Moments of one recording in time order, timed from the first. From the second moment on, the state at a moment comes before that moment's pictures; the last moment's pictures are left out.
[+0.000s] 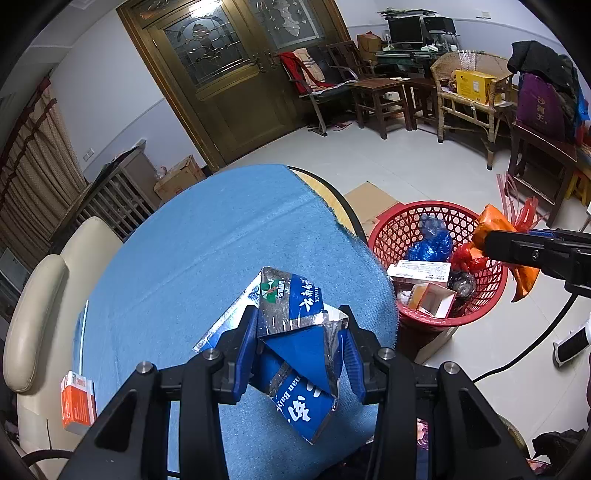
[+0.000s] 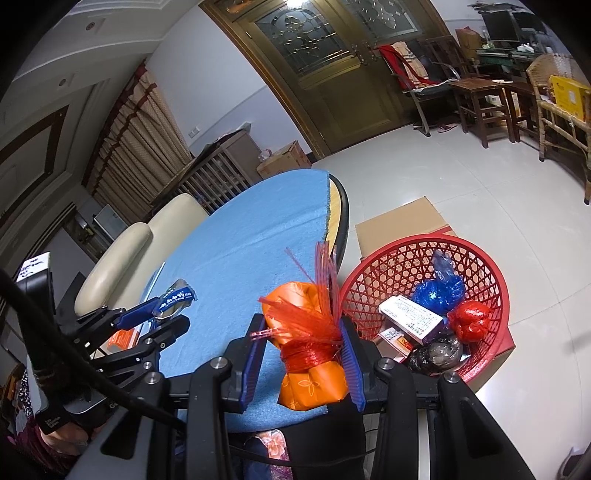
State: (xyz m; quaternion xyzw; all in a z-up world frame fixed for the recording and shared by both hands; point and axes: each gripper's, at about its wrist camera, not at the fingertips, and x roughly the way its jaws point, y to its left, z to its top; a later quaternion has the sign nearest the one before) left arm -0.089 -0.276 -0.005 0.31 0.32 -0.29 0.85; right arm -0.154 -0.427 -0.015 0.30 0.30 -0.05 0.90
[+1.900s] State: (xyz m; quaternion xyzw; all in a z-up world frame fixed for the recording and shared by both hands) left arm -0.057 -0.273 0.032 0.21 0.32 -0.32 0.87; right arm -0.124 -0.451 -0.014 0.28 0.29 -0.13 0.91
